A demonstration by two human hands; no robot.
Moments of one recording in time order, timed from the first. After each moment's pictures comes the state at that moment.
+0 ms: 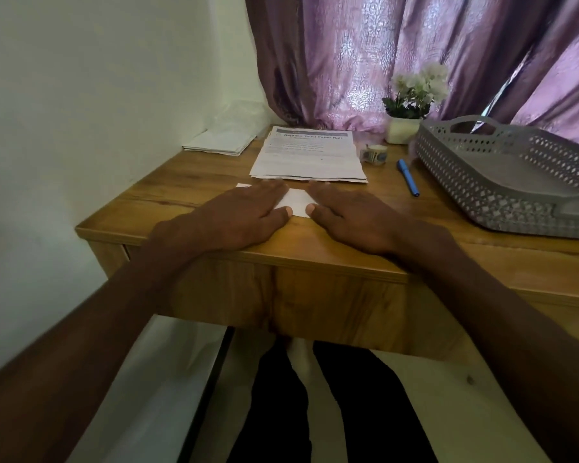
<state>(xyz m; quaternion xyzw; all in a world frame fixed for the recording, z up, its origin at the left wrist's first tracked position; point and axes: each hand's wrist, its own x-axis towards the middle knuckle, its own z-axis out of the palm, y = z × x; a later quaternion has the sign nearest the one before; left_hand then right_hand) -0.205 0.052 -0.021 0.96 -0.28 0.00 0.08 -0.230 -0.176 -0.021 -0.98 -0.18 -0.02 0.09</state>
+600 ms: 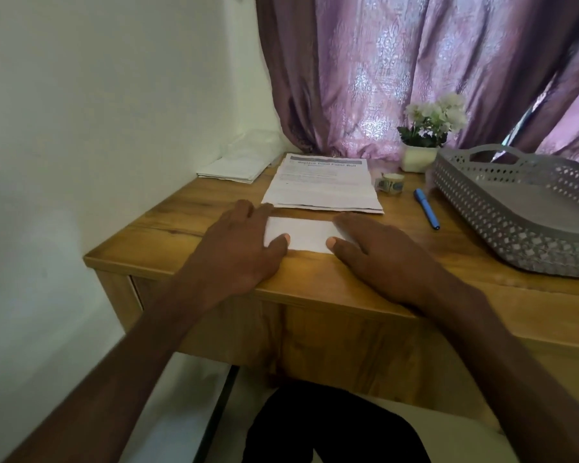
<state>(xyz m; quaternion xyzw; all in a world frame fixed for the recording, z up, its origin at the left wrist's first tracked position) -0.221 0.053 -0.028 0.98 -0.11 0.08 0.15 -0.249 -0.179 -0.022 -0.98 -0.13 -0.10 0.14</state>
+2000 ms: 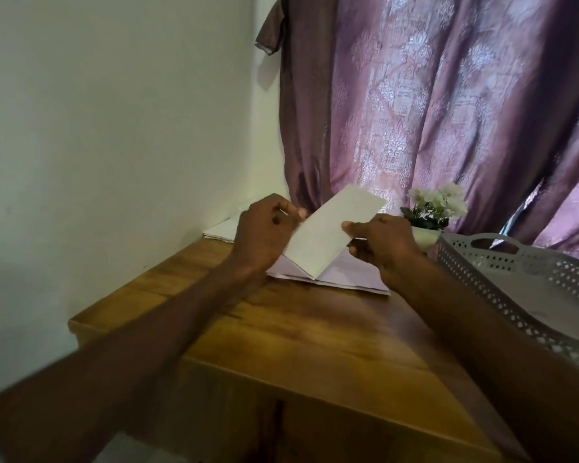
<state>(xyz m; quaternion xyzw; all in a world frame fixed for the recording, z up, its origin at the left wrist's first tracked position) -0.122 0.022 0.028 0.79 -0.10 0.27 0.54 -0.132 -0.171 0.049 -0.70 0.05 -0.15 0.70</state>
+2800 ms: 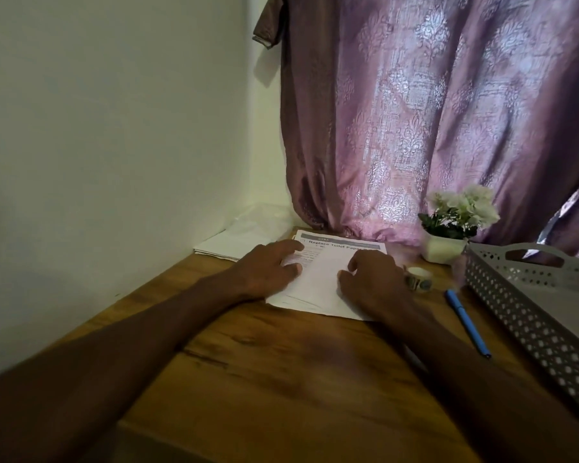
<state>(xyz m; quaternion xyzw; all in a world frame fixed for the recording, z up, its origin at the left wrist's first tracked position) -0.031 0.036 -0.011 0.94 -0.19 0.09 0.28 -0.067 -0.173 -0.010 -0.95 0.01 -0.24 0.17</state>
